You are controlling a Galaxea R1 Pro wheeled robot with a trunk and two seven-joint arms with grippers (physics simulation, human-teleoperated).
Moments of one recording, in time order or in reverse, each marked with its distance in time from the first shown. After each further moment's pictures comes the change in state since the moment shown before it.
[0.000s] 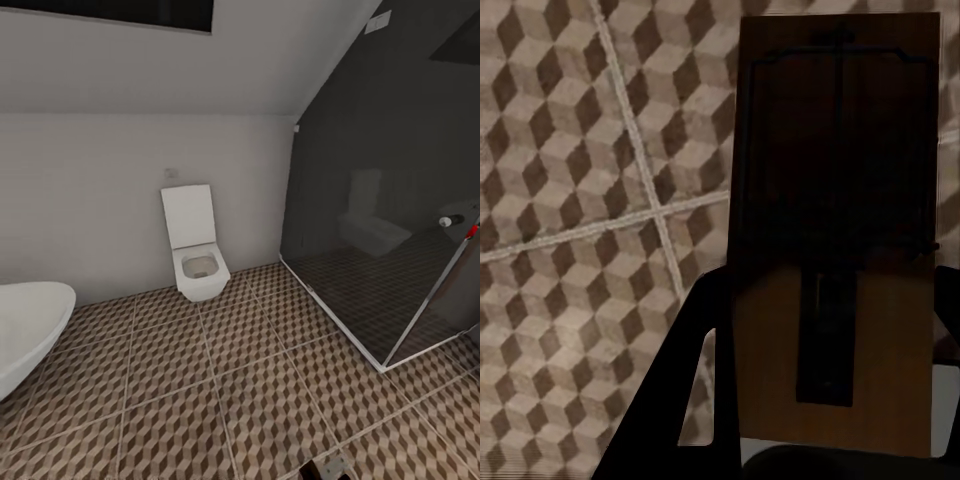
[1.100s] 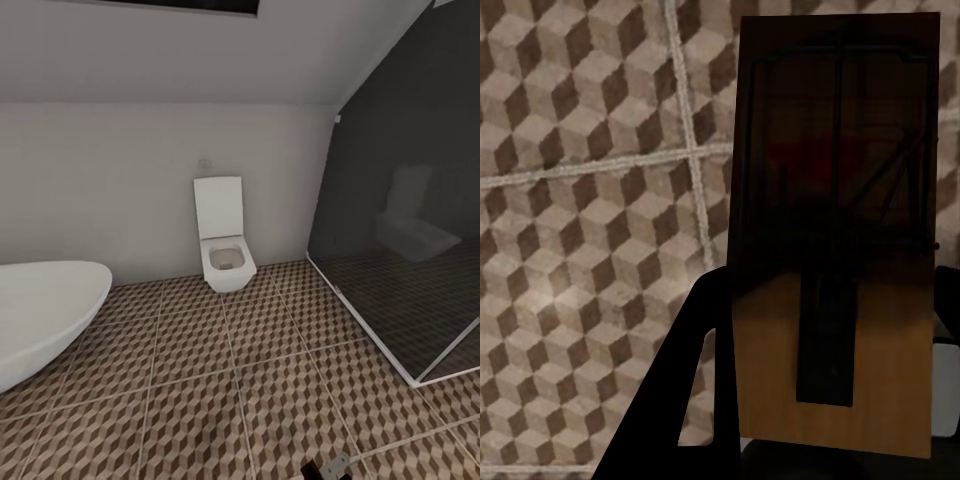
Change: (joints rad) left arm 0.001 0.001 0.000 0.000 0.000 0.000 0.000; right arm 0.000 -0.005 -0.003 0.000 -0.002 -0.002 0.001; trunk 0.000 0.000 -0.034
